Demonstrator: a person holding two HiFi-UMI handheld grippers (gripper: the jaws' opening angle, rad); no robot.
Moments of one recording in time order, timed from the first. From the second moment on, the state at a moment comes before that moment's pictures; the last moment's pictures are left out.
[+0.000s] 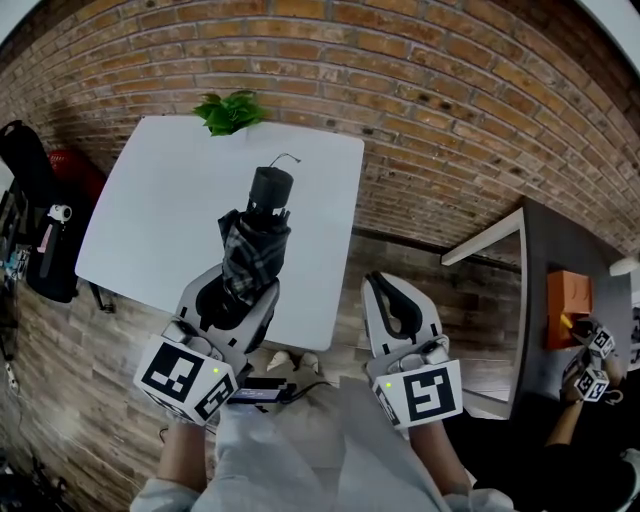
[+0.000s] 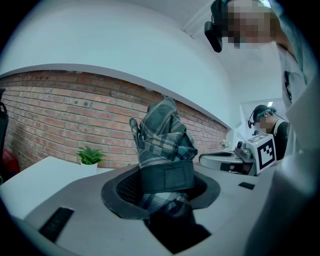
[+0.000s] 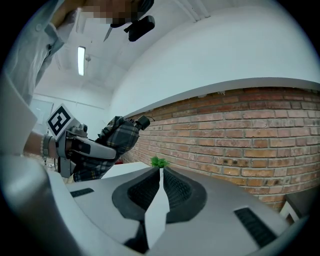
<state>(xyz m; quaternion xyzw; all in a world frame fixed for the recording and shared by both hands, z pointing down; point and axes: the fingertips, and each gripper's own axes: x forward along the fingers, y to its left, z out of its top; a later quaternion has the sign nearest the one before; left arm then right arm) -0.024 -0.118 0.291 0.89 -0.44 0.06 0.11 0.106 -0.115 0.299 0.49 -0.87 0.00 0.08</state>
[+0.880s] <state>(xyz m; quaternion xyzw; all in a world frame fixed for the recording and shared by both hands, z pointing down) -0.031 -0.172 0.341 0.88 -0.42 0.13 0.15 0.095 -0.158 0.324 0.50 -0.86 0.03 0.10</state>
